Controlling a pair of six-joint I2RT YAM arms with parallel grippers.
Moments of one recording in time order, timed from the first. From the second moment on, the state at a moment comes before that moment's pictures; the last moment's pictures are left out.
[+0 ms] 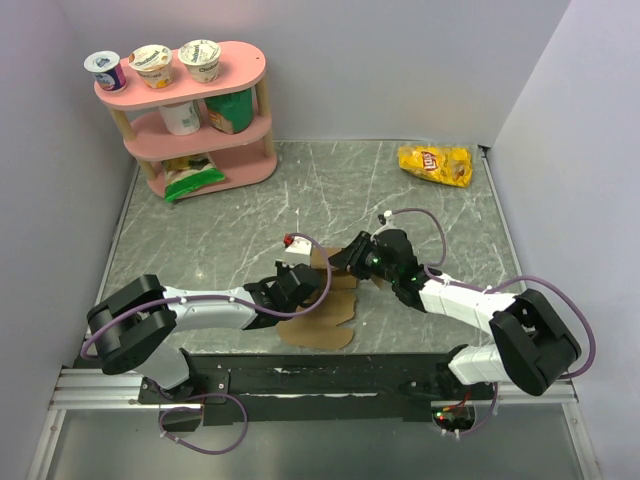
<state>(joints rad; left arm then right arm) -1.06 1.50 0.69 0.11 -0.70 -0.57 0.61 1.32 0.55 0.32 -0.16 1.03</state>
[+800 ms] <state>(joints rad) -1.05 1.57 0.79 0.02 -0.67 -0.59 0.74 0.85 0.25 0.10 0.12 0.83</state>
